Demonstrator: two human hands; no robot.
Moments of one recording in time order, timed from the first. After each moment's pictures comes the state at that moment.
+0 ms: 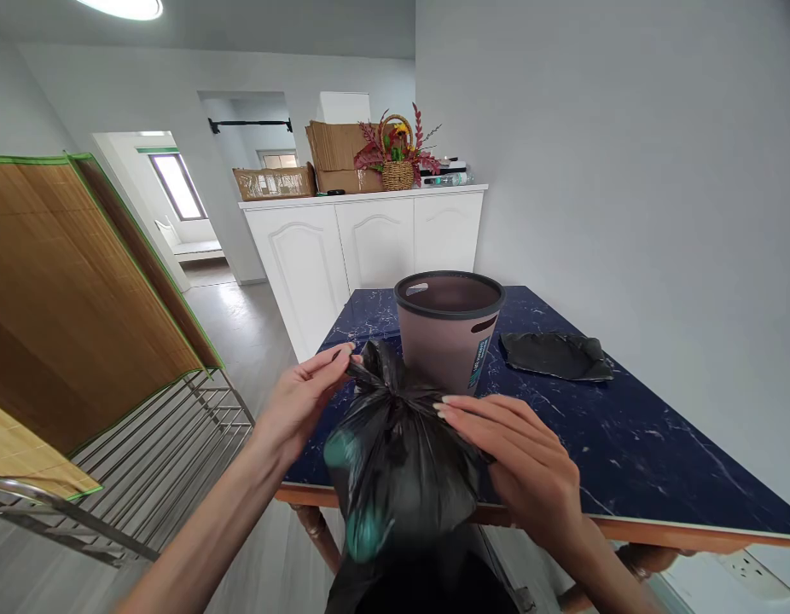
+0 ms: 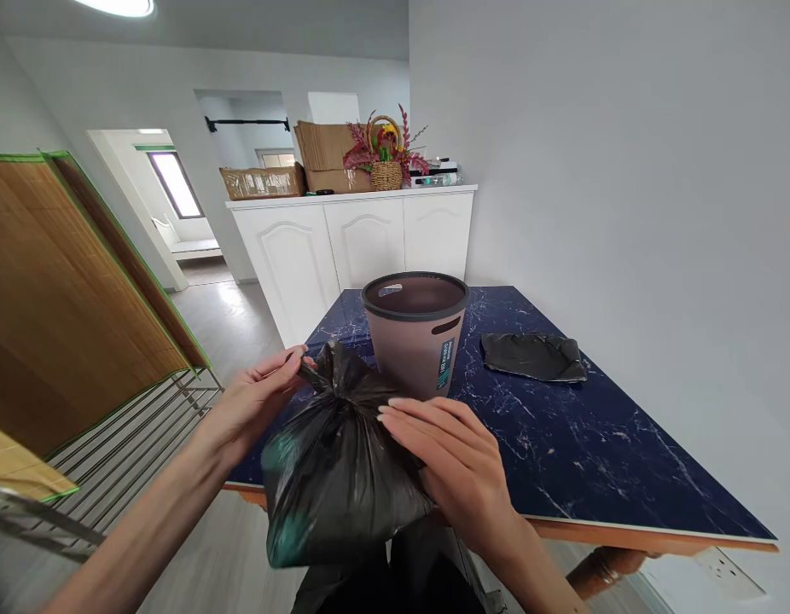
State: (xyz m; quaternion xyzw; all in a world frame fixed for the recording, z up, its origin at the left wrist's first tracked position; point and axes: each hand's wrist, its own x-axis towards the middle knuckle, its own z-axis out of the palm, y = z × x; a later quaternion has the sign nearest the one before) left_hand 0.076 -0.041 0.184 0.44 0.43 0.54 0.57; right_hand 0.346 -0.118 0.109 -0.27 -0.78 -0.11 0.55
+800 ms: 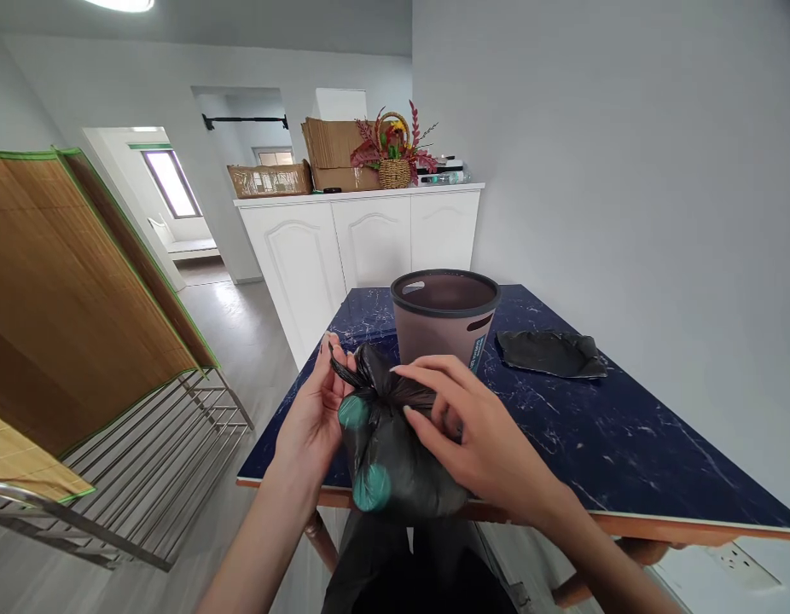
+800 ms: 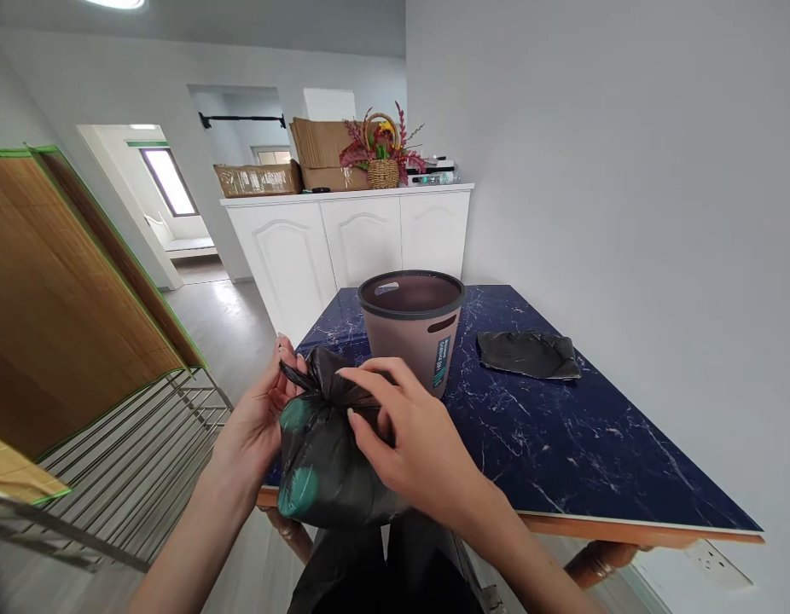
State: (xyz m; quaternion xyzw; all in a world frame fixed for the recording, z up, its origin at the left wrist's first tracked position) left_hand 0.125 -0.058 0.196 0.09 0.28 0.70 0.65; right_hand 0.315 -0.114 0.163 -0.40 -0.77 0.20 0.46
